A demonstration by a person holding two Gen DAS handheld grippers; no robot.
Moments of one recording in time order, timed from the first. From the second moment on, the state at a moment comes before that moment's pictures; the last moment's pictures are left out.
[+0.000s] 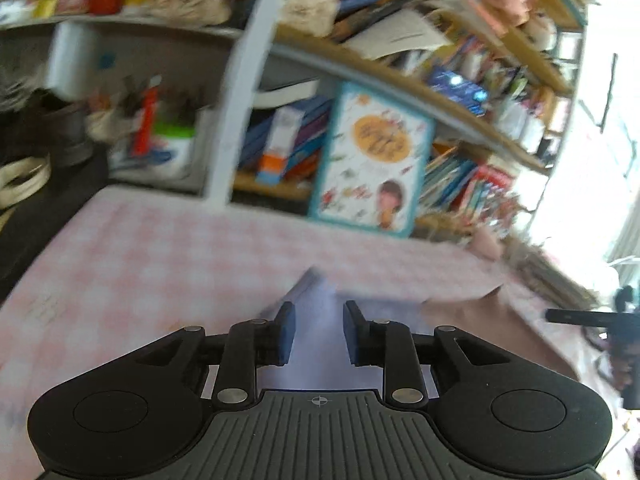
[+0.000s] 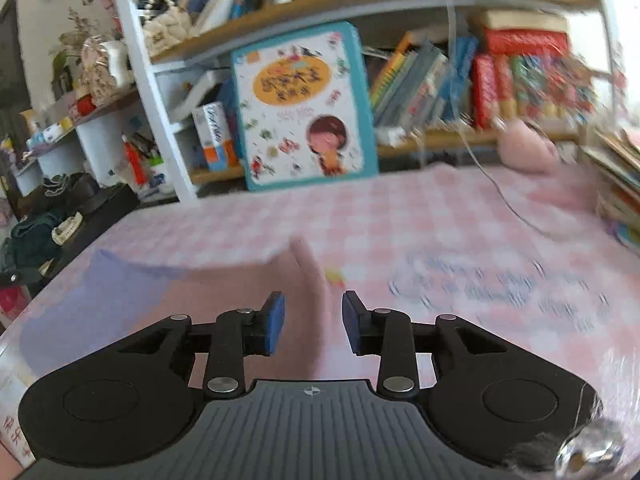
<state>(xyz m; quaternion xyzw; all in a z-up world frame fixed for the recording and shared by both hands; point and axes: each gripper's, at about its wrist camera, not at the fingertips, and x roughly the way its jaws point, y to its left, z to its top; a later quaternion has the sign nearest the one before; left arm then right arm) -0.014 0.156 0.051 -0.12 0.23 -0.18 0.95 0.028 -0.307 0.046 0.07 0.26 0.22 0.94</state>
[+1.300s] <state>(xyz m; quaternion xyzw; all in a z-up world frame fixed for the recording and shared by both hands) 0.036 0.164 0.005 -0.17 0.28 -0.15 0.93 0.061 -0.327 0.009 0.17 0.31 0.23 0.91</state>
